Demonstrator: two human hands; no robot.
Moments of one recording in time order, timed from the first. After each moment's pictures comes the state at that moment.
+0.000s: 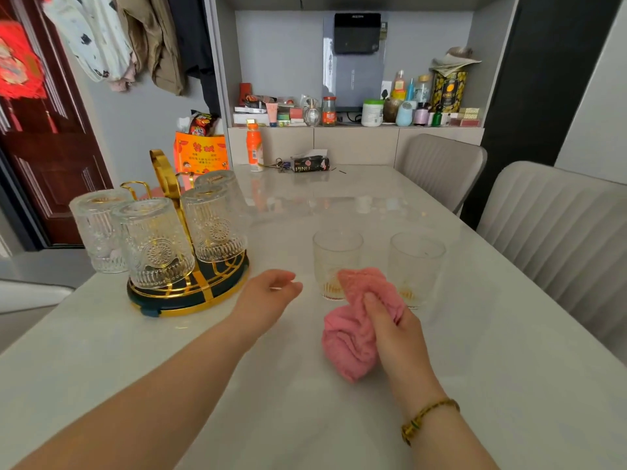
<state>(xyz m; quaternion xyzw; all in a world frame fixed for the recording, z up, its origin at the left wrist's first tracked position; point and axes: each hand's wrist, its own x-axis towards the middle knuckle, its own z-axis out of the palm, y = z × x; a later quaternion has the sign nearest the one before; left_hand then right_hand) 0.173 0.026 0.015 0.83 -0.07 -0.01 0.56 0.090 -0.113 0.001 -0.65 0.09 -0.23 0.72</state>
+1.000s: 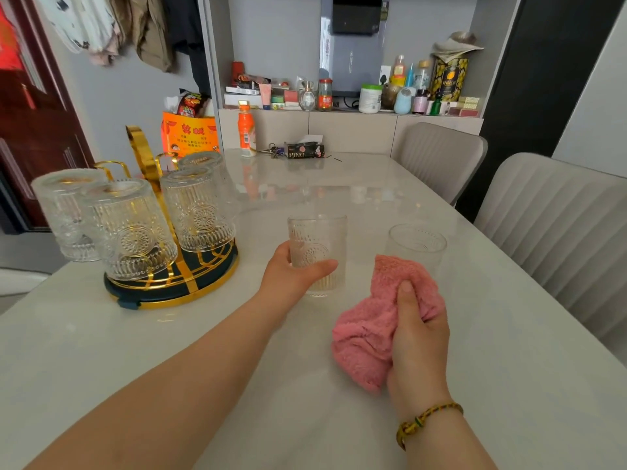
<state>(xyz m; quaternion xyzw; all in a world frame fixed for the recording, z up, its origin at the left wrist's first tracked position) 0.191 -0.015 0.007 0.72 -0.08 -0.05 0.69 0.098 -0.121 -0.008 -0.50 0.22 -0.34 0.76</state>
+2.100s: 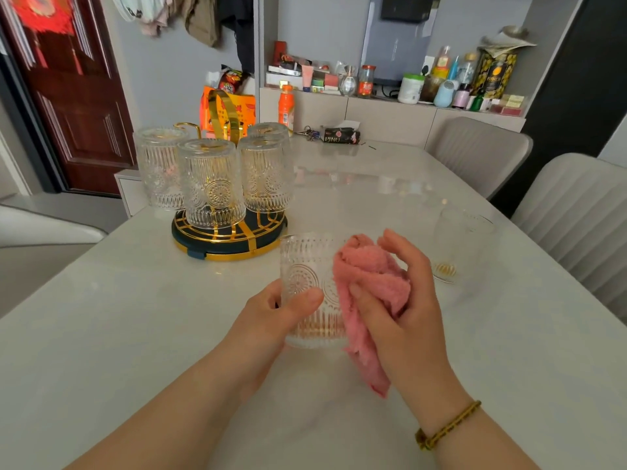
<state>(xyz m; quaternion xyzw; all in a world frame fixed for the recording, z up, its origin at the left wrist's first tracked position) 0.087 0.095 -0.009 0.64 -0.07 -0.15 0.75 0.057 -0.047 0.005 -0.74 -0.12 -0.30 0.59</state>
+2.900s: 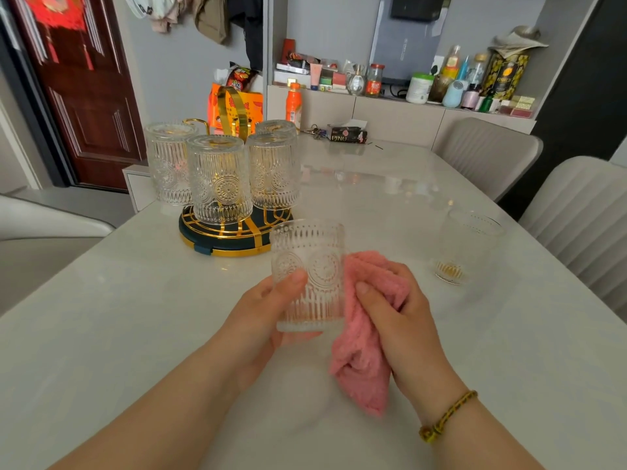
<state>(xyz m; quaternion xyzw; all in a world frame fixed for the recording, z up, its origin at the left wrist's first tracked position) 0.090 0.101 -0.007 0.57 -0.08 -0.16 0.80 0.064 -0.049 0.001 -0.71 -0.05 -0.19 0.68</state>
